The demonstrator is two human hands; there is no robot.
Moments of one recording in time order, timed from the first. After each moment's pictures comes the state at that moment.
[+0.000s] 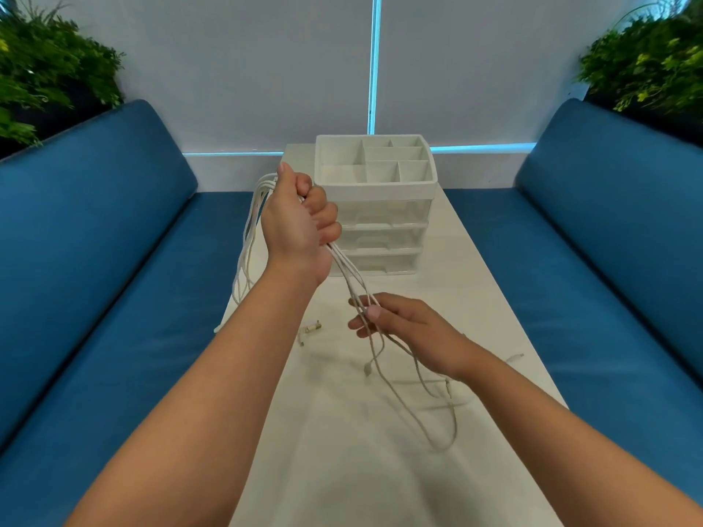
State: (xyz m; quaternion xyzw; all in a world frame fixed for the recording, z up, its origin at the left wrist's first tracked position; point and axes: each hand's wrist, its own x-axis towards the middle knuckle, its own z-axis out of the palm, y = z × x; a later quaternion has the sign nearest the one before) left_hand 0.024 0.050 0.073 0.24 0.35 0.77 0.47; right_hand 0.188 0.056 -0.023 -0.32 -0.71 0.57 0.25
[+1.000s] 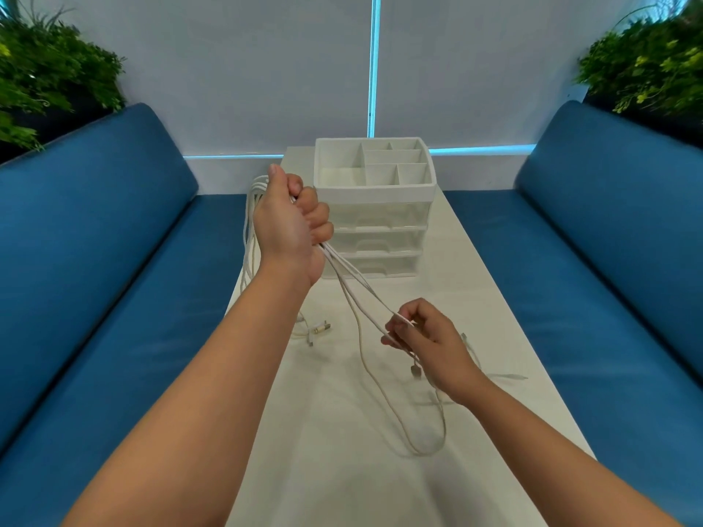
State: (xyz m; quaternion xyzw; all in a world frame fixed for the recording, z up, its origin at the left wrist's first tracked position) left_hand 0.020 0.050 0.077 0.23 0.36 0.78 0.45; right_hand 0.203 0.054 -0.061 -0.40 -0.61 0.56 0.39
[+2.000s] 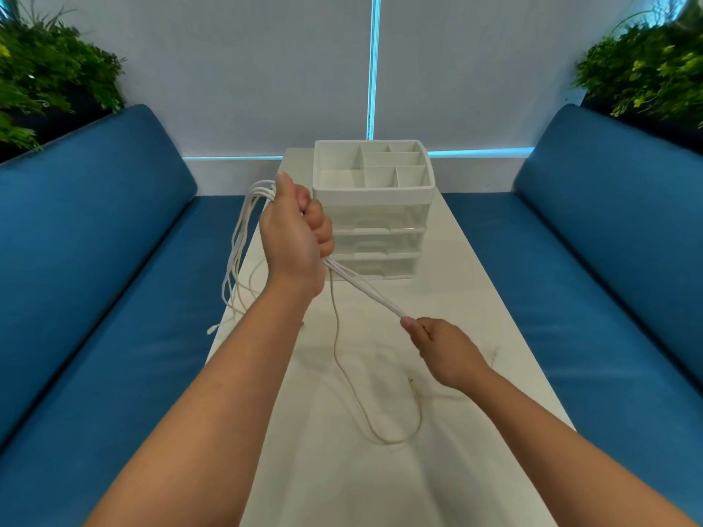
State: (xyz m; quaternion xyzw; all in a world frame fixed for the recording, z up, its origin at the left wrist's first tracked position) left_hand 0.024 0.050 0.063 0.29 0.40 0.77 0.41; right_hand 0.218 0.079 -0.072 -0.55 -0.76 0.30 0.17
